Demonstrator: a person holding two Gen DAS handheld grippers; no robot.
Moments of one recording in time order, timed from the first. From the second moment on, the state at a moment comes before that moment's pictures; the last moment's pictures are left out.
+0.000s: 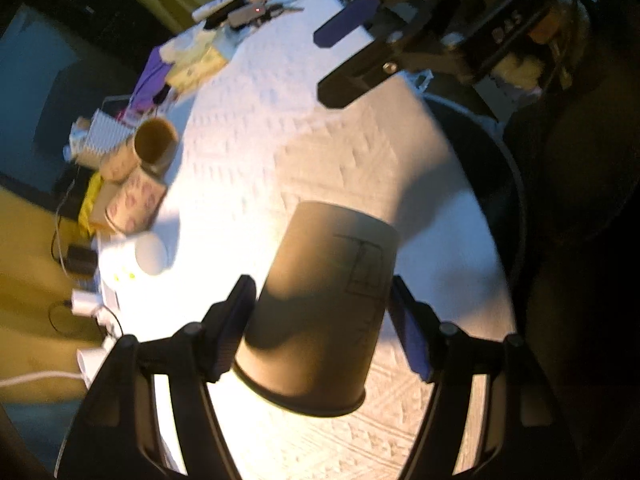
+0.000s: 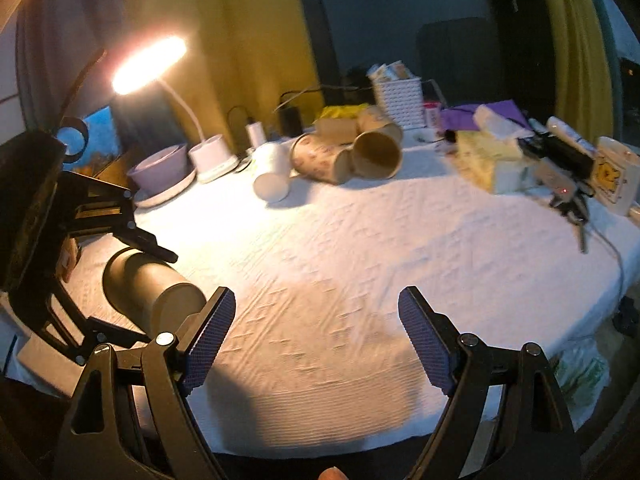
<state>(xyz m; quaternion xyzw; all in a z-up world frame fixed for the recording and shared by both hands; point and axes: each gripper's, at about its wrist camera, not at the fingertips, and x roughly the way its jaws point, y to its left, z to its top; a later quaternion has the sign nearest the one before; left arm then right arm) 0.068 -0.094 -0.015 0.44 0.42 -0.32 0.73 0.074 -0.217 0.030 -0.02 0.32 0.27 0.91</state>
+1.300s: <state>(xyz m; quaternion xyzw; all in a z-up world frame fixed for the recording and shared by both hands) 0.039 -0.045 0.017 0.22 0.38 -0.20 0.88 0.081 -0.176 0.044 -0.13 0.34 0.40 0.84</state>
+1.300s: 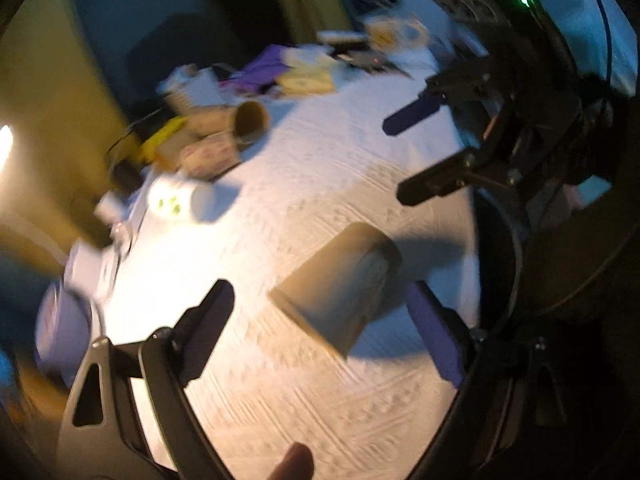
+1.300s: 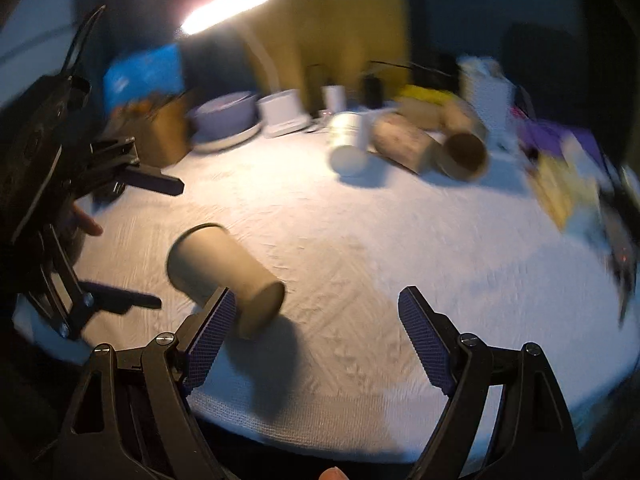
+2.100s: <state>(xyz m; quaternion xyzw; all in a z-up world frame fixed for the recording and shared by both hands) -0.035 0.058 -0.019 -0.09 0.26 -0.04 0.96 0.072 -0.031 0.017 -0.44 0.42 0.49 0.63</state>
